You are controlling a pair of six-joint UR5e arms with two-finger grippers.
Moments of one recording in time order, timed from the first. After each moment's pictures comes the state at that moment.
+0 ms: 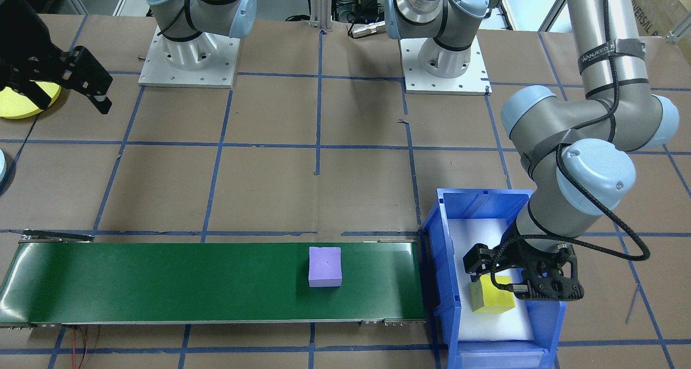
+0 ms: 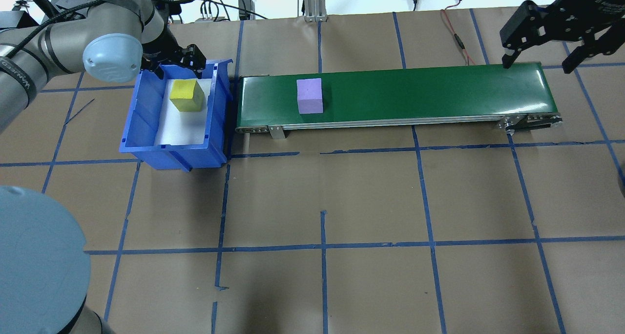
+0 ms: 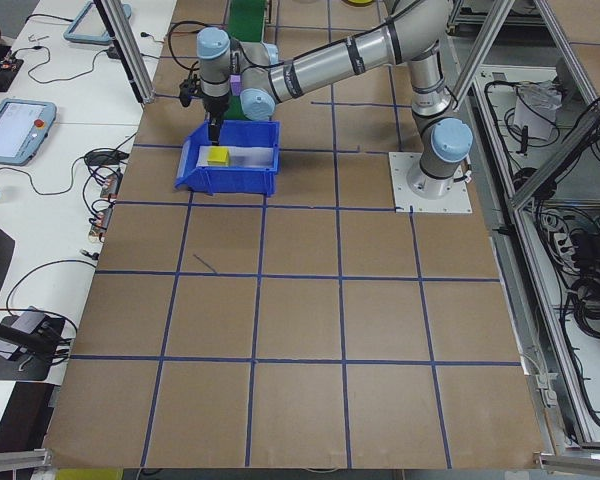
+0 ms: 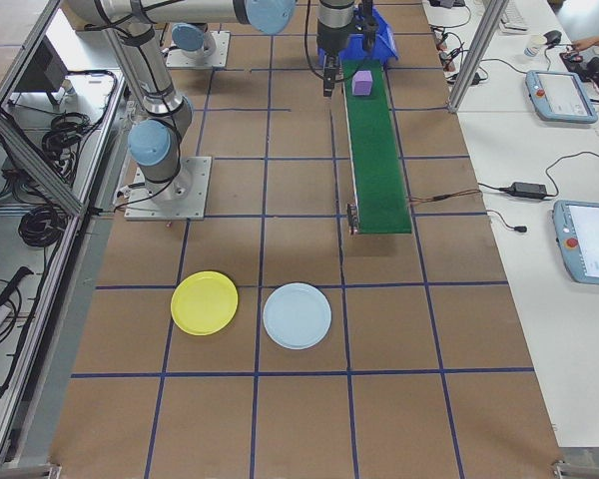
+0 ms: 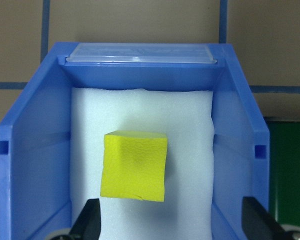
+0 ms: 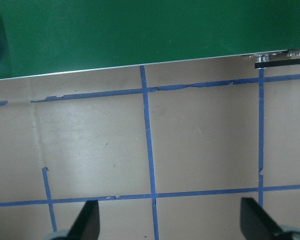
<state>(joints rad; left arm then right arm) -1.45 -2.04 -1.50 -1.05 1.56 0.19 1.32 -1.55 1.45 -1.45 -1.52 -0.12</state>
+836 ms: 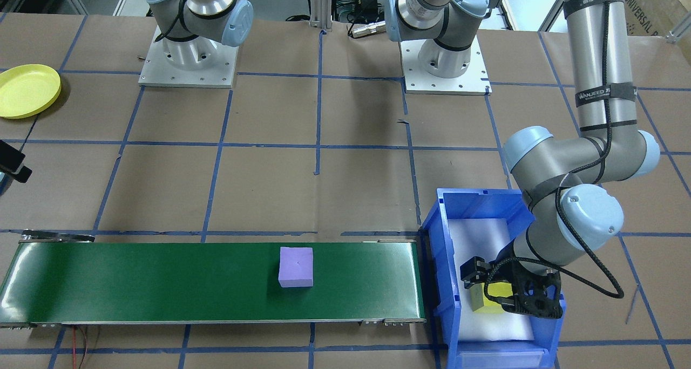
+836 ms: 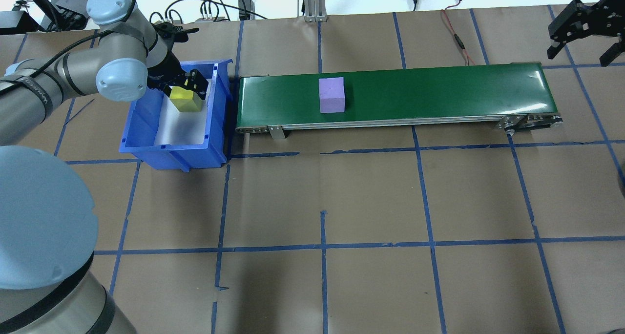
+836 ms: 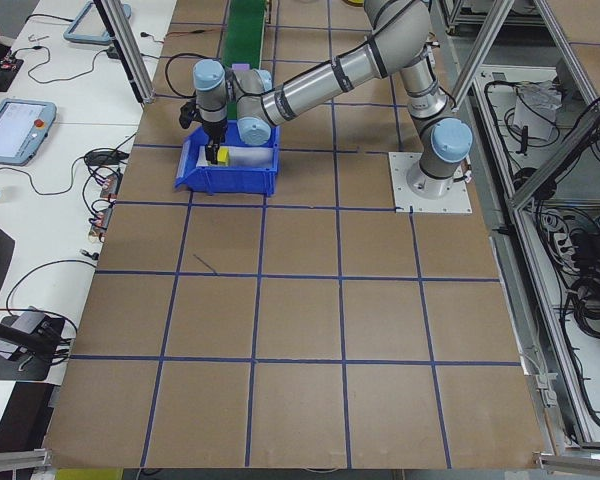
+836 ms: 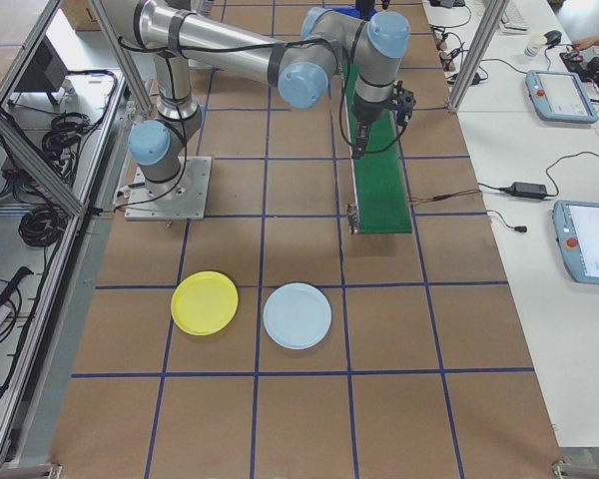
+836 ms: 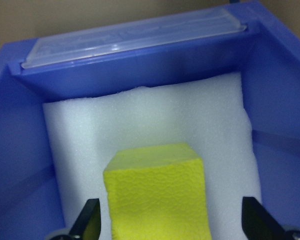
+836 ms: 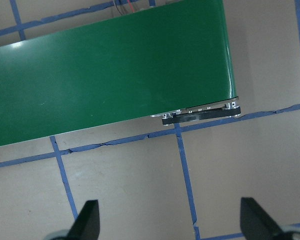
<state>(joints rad) -1.40 -2.13 -1.55 -0.97 1.49 0.32 1.16 -1.35 1.40 -1.58 -1.53 -0.22</state>
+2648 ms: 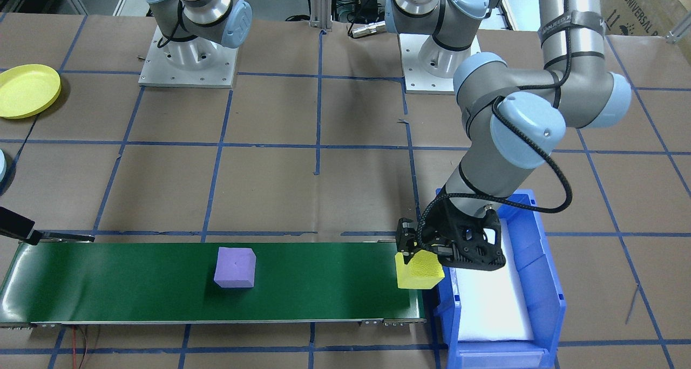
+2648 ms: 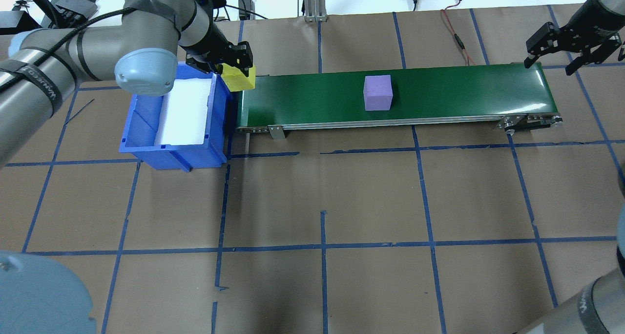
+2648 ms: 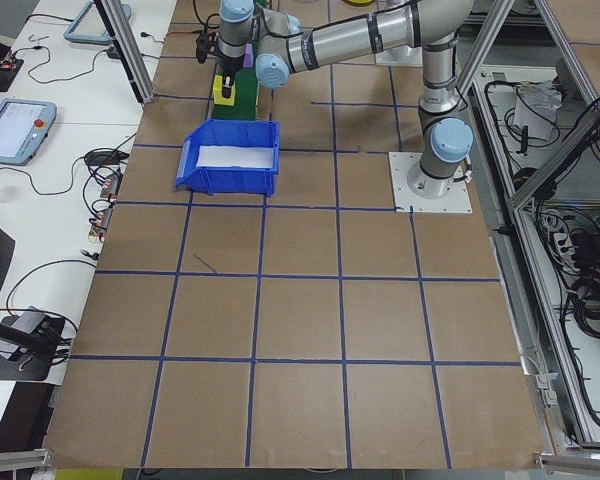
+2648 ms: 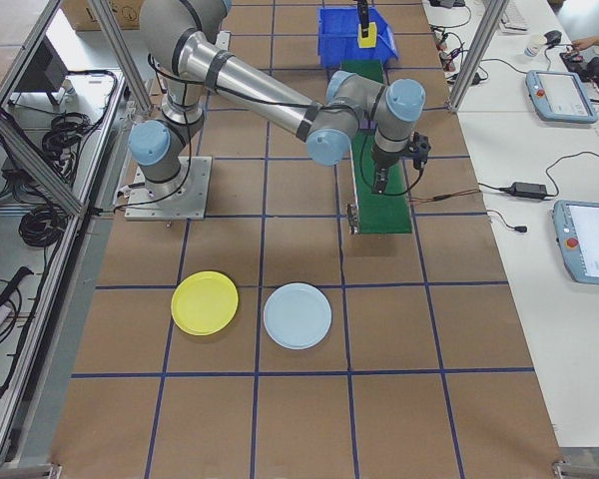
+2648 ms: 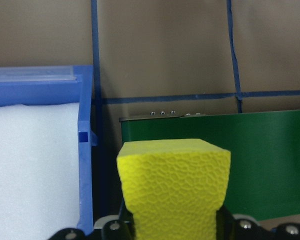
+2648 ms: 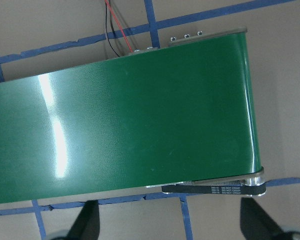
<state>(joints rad) -1.60 -1.97 -1.57 -0.99 1.38 -0.03 1.13 -1.19 1.43 -1.78 -1.45 -0.28</state>
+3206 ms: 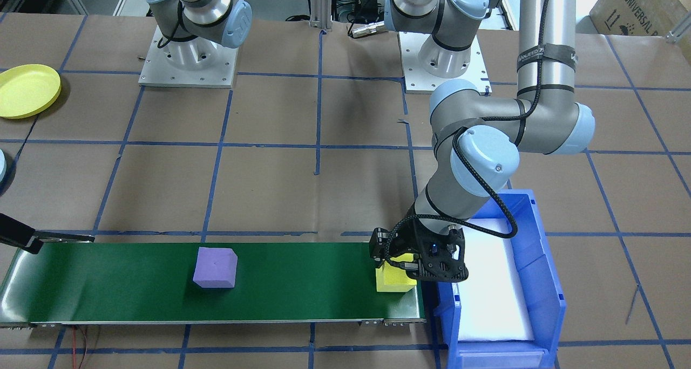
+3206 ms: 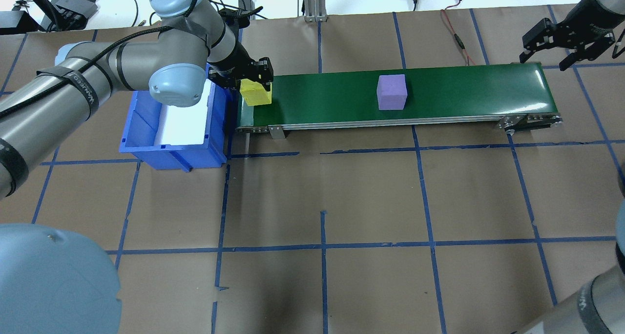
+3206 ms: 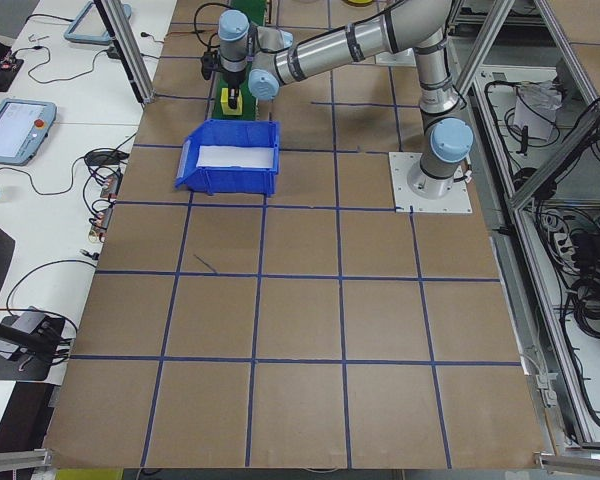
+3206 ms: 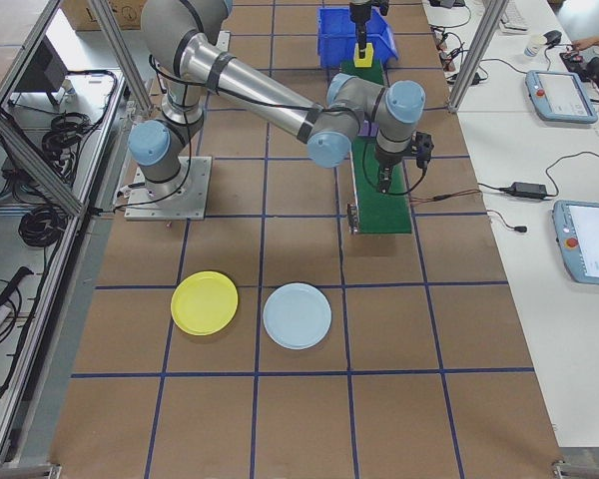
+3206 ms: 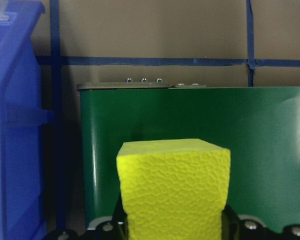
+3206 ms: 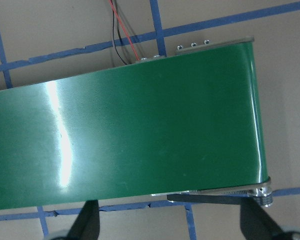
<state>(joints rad) -1.64 -2.02 -1.57 -0.96 1.39 -0.07 1.13 -1.18 1.43 -1.82 -1.40 -0.28</state>
